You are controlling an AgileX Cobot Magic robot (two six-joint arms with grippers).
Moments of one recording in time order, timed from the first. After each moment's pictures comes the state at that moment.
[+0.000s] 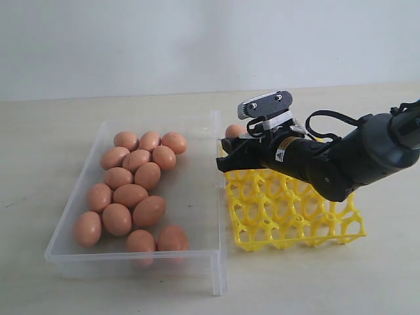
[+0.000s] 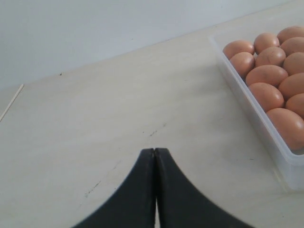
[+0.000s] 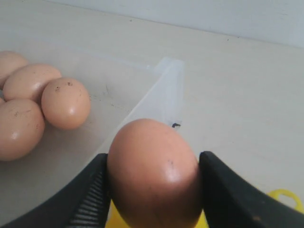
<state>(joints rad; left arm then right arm) -0.01 0.01 0.00 0.03 0.37 0.21 0.43 2.10 -0.94 -0.18 -0.63 0.13</state>
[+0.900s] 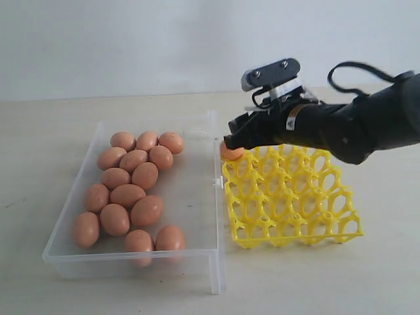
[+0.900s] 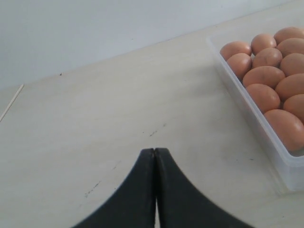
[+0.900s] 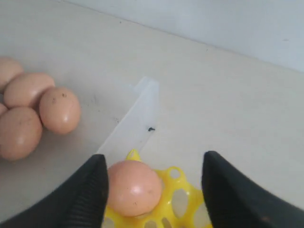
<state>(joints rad) -0.01 0.01 0.00 0.03 0.37 0.21 0.42 1.88 -0.96 -0.19 -0.29 0.11</state>
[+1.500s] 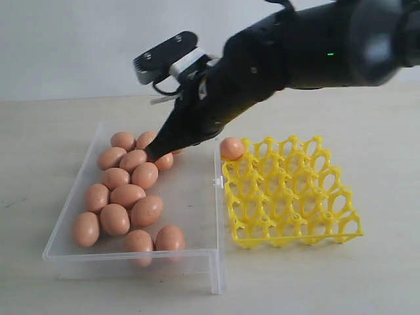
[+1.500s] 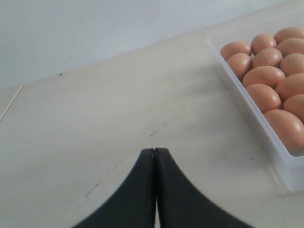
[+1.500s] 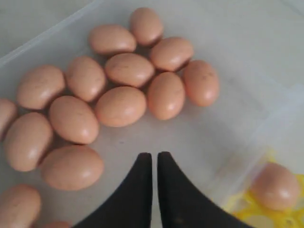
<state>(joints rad) -0.01 0.01 0.00 0.03 0.37 0.21 0.74 1.88 -1.38 -0.07 0.48 -0.08</state>
